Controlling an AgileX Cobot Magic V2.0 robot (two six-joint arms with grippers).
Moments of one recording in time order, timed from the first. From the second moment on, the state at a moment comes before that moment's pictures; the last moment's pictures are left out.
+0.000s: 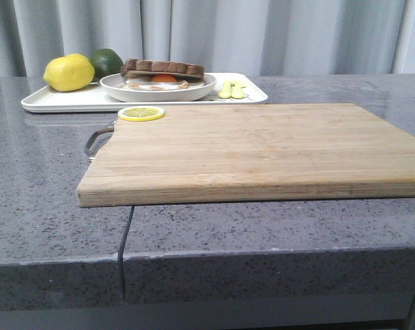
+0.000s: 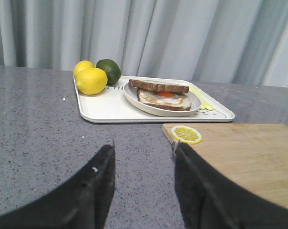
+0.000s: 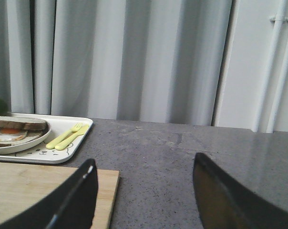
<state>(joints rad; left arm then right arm) -0.13 0.10 -0.32 -0.37 0.37 0.15 0.46 0.17 -0.29 1.86 -0.42 -1.93</state>
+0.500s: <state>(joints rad) -0.13 0.10 -0.29 -0.37 0.37 0.15 0.46 0.16 -0.28 1.86 -0.42 -1.93</state>
